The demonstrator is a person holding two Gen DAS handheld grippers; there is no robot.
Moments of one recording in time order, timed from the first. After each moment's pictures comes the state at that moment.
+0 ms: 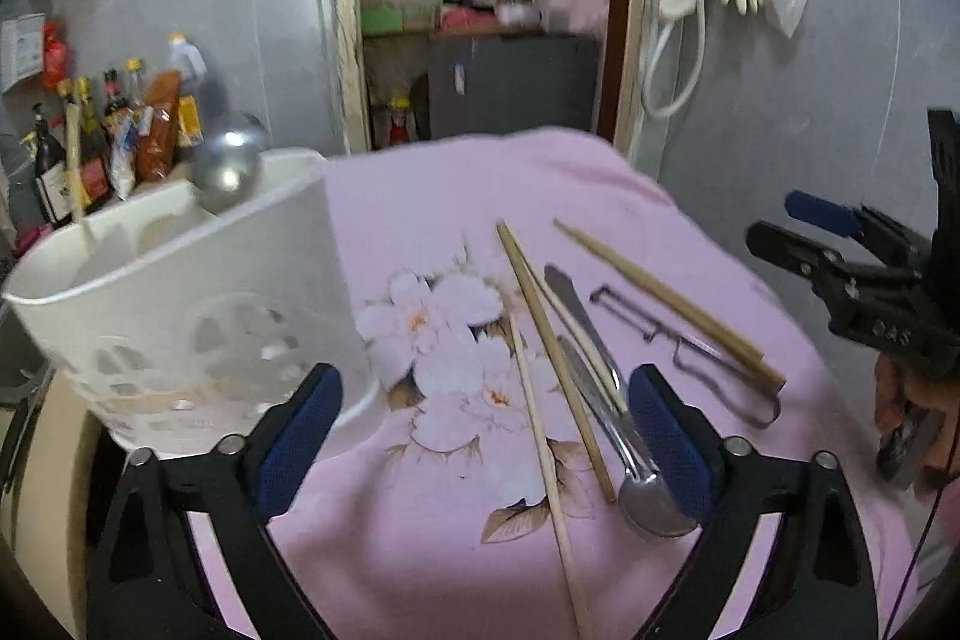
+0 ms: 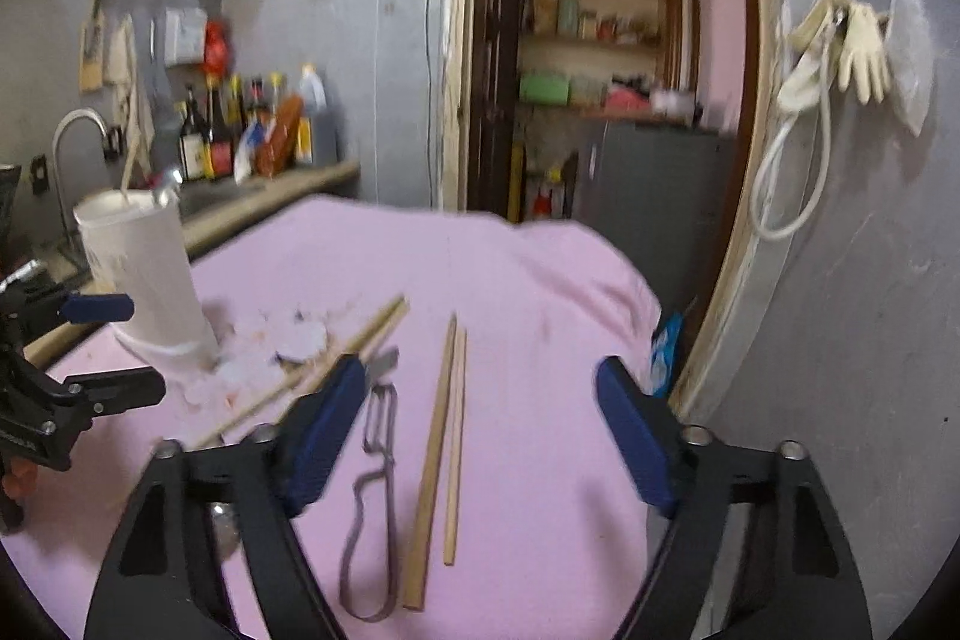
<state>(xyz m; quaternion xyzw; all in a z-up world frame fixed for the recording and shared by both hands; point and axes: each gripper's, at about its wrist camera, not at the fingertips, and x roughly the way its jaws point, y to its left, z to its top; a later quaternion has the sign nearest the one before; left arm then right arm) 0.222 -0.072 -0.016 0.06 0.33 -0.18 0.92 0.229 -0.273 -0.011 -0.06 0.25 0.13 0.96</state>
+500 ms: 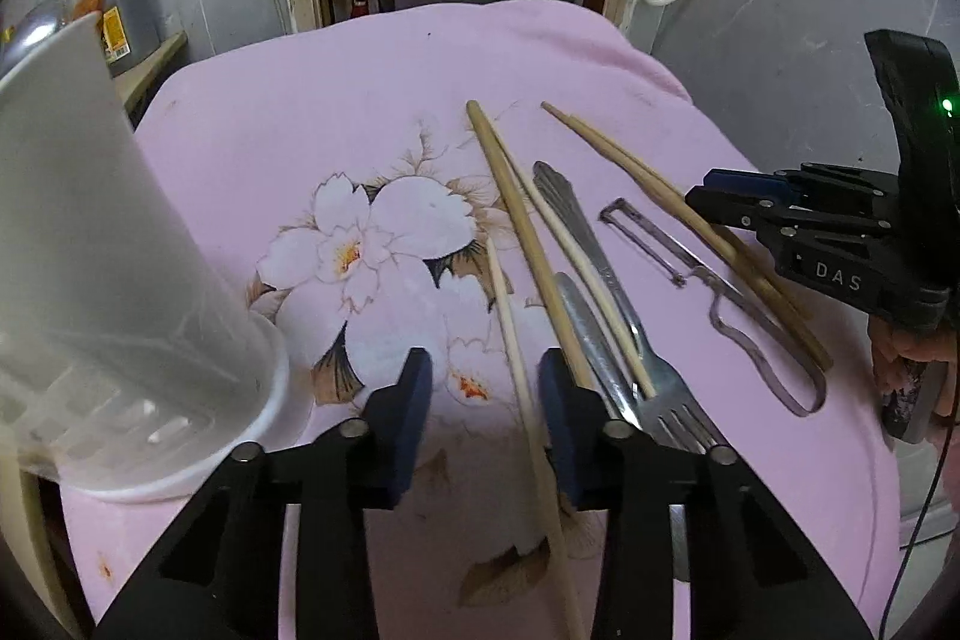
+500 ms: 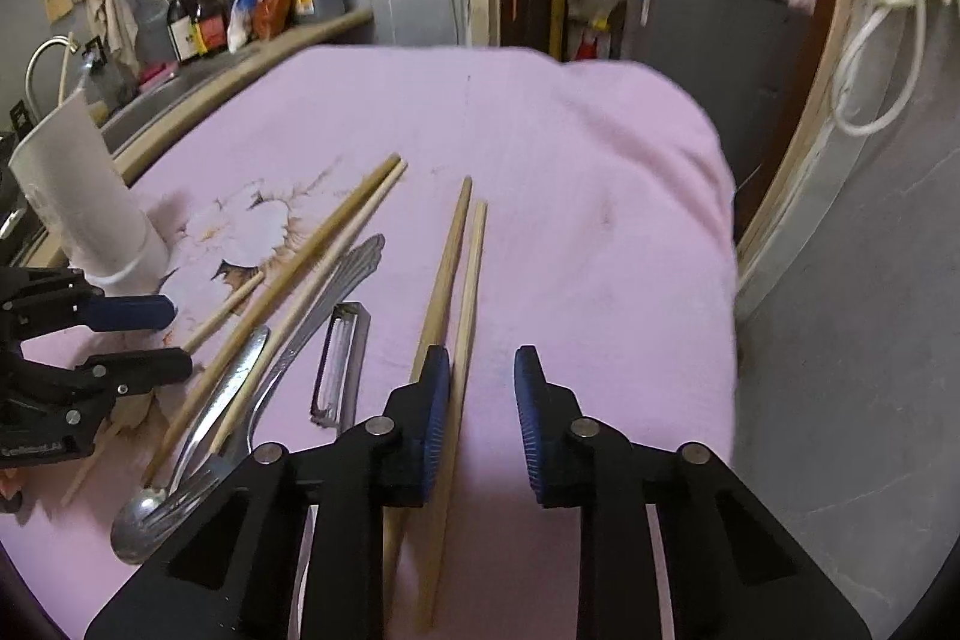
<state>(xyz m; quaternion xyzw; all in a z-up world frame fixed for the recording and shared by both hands) 0.286 -0.087 -0.059 0.07 0.47 -0.20 0.86 0.310 -0.260 -0.058 -0.07 0.44 0.16 0.88</state>
